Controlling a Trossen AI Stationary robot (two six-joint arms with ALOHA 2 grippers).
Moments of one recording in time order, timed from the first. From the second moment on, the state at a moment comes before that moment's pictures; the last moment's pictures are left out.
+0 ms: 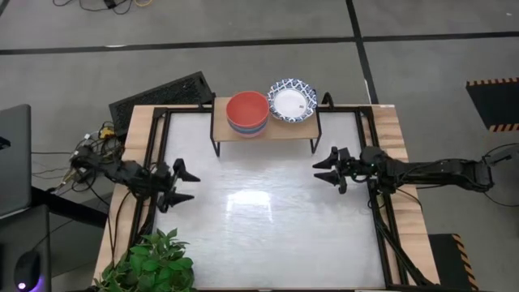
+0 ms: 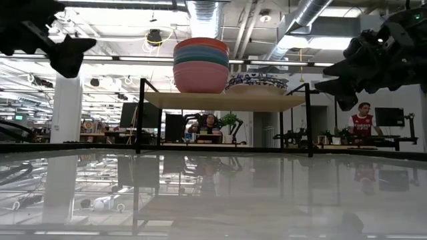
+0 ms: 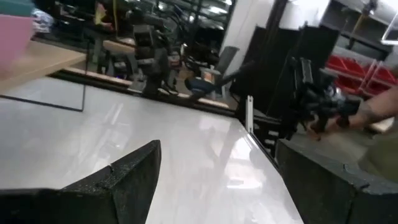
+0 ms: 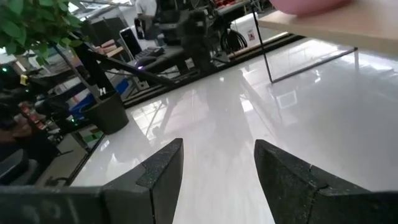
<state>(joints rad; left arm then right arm) -0.37 0.00 0.07 0.04 -0.24 -0.28 -0.24 0.58 0.01 0.49 -0.26 0.36</state>
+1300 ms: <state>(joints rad) -0.52 0.00 0.25 -0.04 -0.29 -0.21 -0.45 0.07 0.16 0.28 -0.30 0.70</state>
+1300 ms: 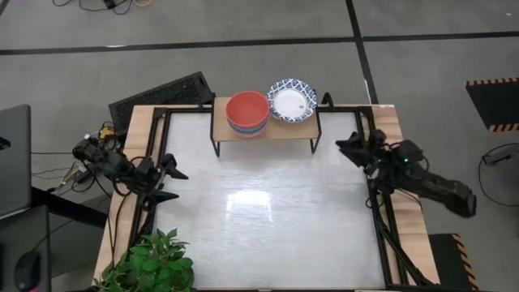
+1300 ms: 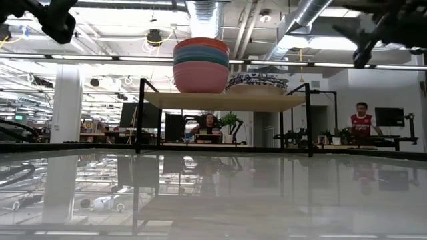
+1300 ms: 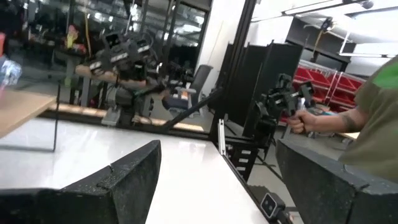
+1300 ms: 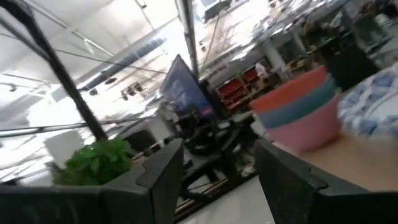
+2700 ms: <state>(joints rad) -0.52 0.00 0.30 -0.17 -0.54 -0.30 0.31 0.00 0.55 -0.32 0.28 0.13</state>
